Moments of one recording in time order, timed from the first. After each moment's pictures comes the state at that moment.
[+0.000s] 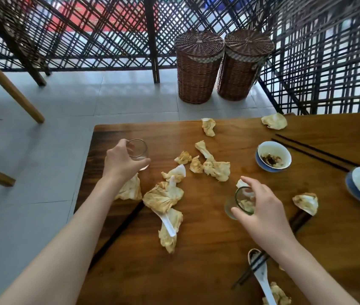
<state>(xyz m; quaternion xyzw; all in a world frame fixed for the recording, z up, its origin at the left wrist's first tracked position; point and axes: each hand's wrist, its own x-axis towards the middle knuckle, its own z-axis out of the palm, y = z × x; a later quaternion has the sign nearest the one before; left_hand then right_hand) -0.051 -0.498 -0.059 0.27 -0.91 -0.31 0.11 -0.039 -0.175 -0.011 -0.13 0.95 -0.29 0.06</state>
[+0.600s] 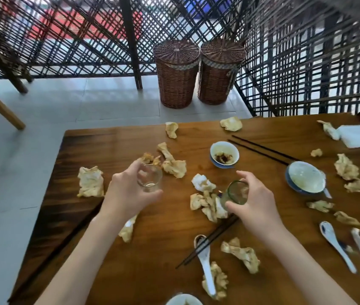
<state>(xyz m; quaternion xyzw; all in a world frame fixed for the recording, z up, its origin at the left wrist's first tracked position) 0.006 -0.341 0.022 0.17 -0.93 -0.33 0.06 -0.055 -0.076 0.023 -0.09 0.95 -0.30 0.06</state>
